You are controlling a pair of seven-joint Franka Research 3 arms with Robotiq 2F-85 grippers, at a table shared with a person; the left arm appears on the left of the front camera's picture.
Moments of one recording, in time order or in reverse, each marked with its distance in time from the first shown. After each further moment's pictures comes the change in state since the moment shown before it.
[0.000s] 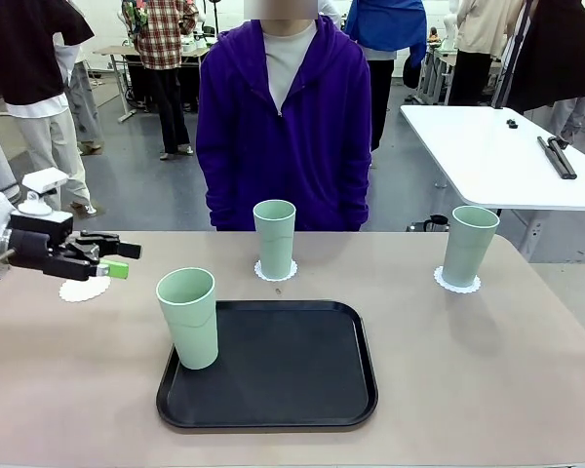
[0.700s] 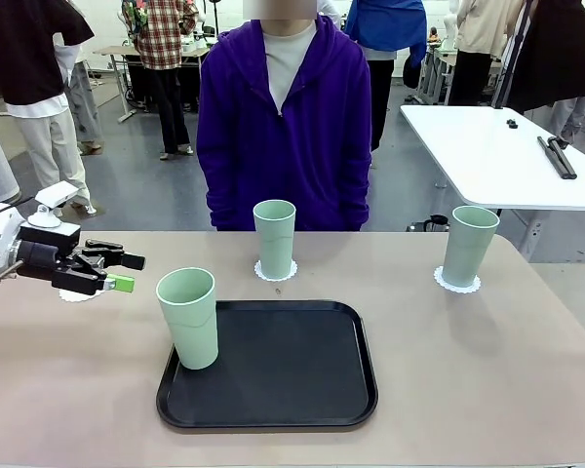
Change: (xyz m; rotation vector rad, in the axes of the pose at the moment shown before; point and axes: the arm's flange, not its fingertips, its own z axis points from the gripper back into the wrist) left arm -0.009 0.003 -0.005 0.020 0.050 -0.028; right arm 0.000 0.000 0.000 0.000 0.000 0.000
